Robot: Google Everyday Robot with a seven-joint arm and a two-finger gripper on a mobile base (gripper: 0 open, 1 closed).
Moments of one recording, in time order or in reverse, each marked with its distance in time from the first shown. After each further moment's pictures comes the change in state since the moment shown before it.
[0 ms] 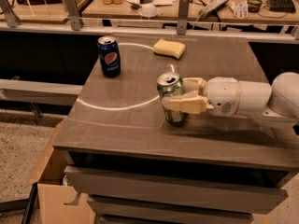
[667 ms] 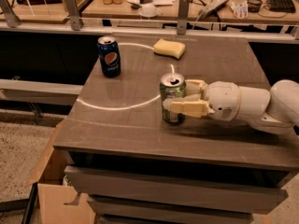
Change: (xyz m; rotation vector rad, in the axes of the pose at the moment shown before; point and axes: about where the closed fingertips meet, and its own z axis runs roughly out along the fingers) arm 0.005 0.003 -0.001 -0.032 -0.071 -0.005
